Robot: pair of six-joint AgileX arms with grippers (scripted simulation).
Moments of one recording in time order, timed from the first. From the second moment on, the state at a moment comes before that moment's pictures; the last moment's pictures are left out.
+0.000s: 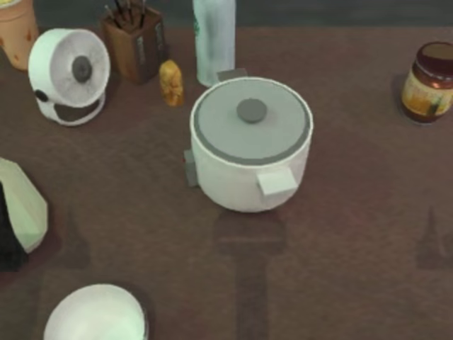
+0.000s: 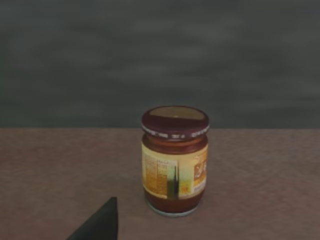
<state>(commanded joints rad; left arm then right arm) 0.00 0.00 0.00 0.00 0.00 0.00 0.00 0.00 0.00 0.00 0.00 0.00</state>
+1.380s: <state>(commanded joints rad) 0.00 0.00 0.00 0.00 0.00 0.00 -0.08 1.43 1.69 -0.92 -0.01 -0.22</state>
